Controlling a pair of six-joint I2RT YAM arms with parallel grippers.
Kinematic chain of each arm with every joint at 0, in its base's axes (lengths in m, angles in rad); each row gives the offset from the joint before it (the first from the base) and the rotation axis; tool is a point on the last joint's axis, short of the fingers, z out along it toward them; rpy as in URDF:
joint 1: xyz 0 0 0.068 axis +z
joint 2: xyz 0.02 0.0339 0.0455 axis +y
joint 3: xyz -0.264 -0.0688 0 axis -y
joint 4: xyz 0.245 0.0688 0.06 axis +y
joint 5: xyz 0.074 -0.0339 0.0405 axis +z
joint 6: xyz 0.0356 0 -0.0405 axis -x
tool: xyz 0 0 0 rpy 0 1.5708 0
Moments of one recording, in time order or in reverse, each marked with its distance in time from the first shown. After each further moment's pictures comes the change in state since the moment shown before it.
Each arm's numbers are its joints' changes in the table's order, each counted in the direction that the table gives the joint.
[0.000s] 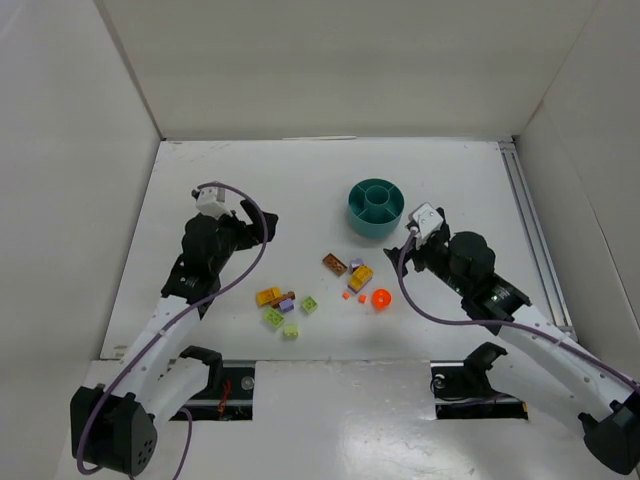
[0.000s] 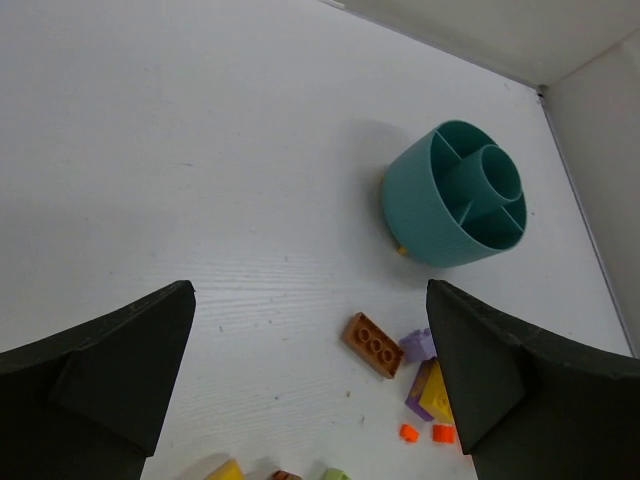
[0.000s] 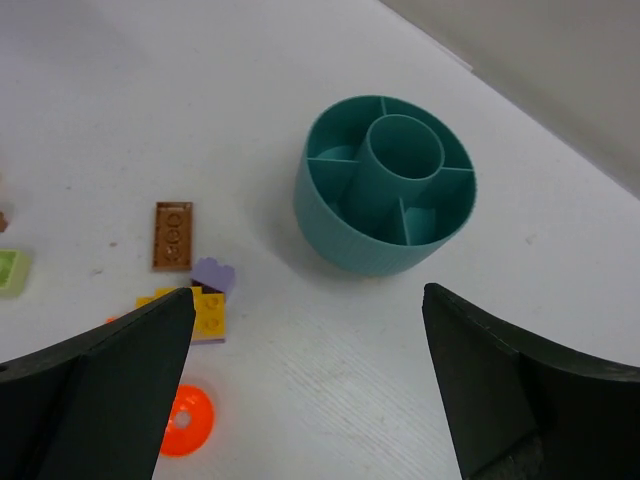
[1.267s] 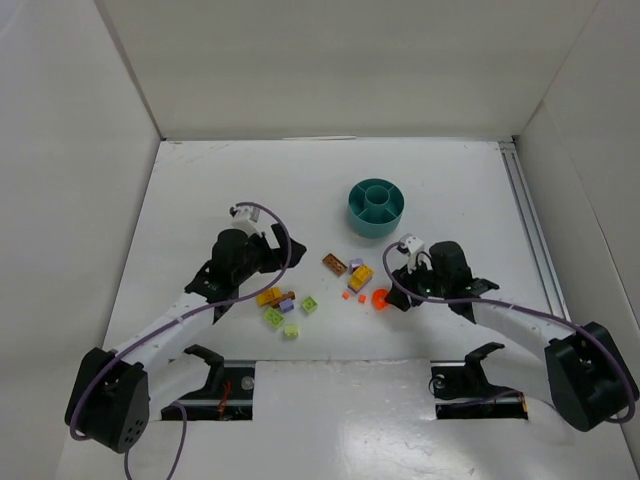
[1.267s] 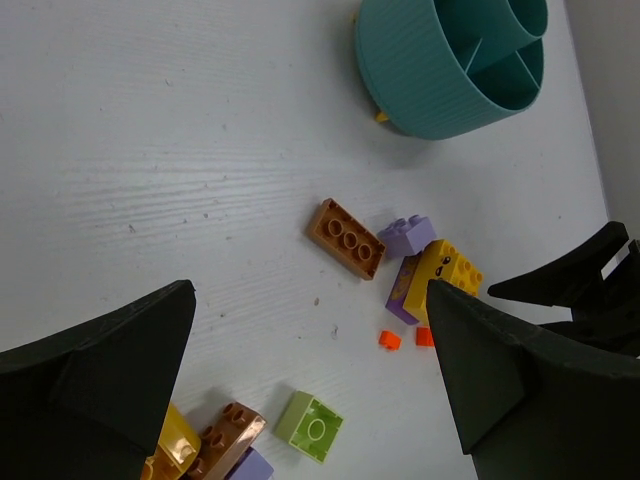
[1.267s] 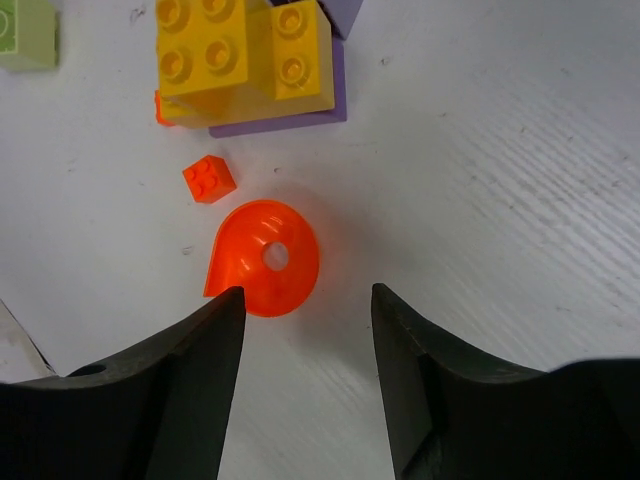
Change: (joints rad) left arm -0.167 0.108 -0.129 -0.091 -0.090 0.093; right arm -0.184 0.307 -0.216 0.016 0.451 -0.227
